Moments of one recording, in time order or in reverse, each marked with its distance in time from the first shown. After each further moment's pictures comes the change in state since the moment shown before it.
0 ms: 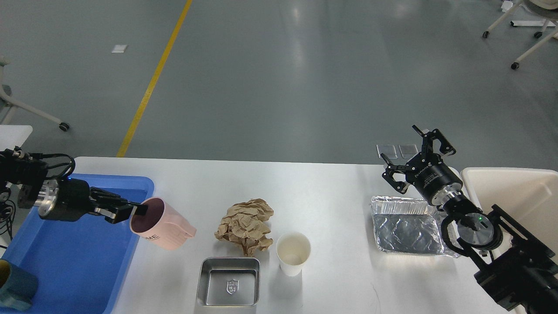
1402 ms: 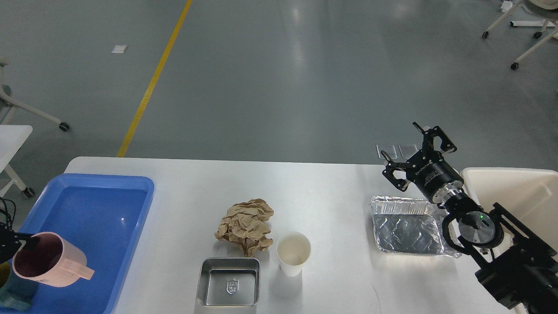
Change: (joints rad) left arm 0.069 0.410 0.021 -0.141 0.302 0.099 -0.029; right arm 0.004 -0.009 0.003 0.009 0.000 0.008 0.000
